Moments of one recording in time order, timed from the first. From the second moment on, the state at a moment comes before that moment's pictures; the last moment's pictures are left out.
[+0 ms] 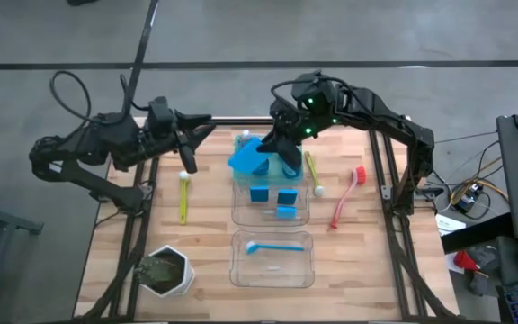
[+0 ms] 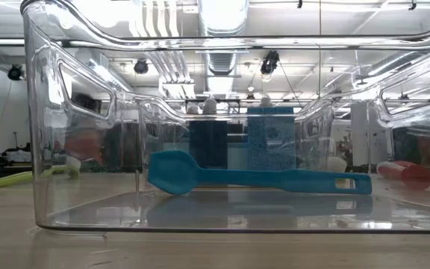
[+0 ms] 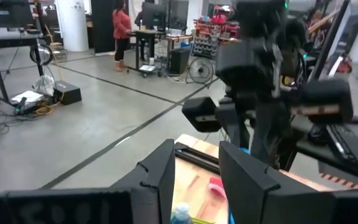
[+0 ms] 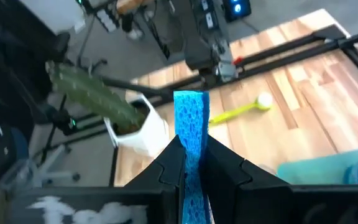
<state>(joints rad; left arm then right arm) -0.15 1.10 1.58 -0.53 -0.65 -0.18 -0.19 1.80 2.27 -0.99 -0.37 0.32</state>
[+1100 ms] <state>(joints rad) -0.15 1.07 1.58 -0.58 -0.65 -0.15 -0.08 2.11 2.27 -1.34 -0.19 0.09</state>
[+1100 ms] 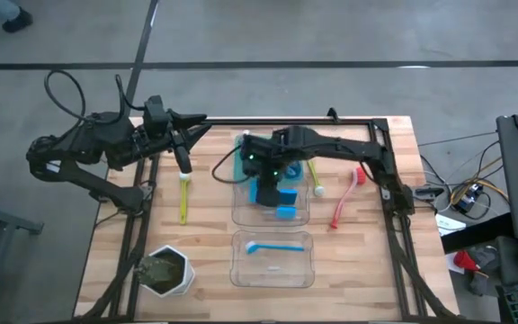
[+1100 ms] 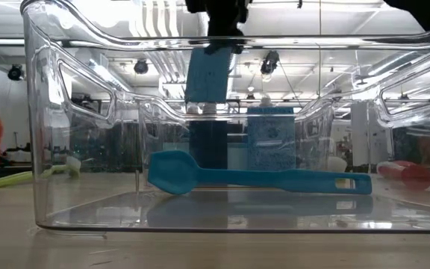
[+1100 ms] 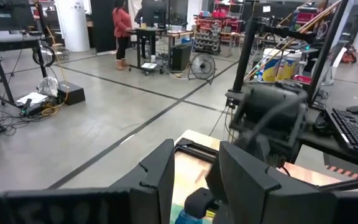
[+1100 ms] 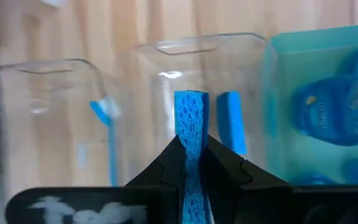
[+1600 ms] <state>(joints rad) -0.15 1.04 1.58 -0.58 -0.64 -0.13 -0.01 2.18 2.27 -1.31 -0.07 0.09</state>
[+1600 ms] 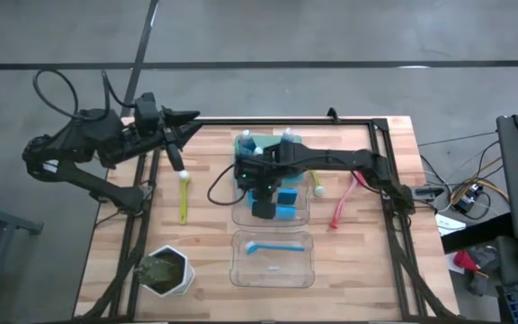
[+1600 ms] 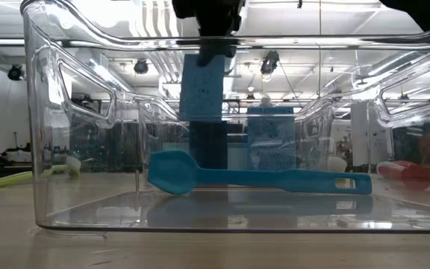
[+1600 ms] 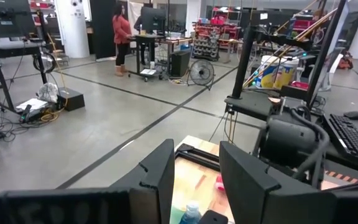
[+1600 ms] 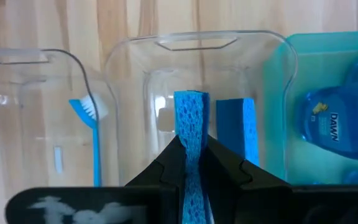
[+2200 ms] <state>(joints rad) -0.15 1.02 1.58 -0.58 -0.63 -0.13 0.03 2.27 2.25 -1.29 -0.02 0.11</state>
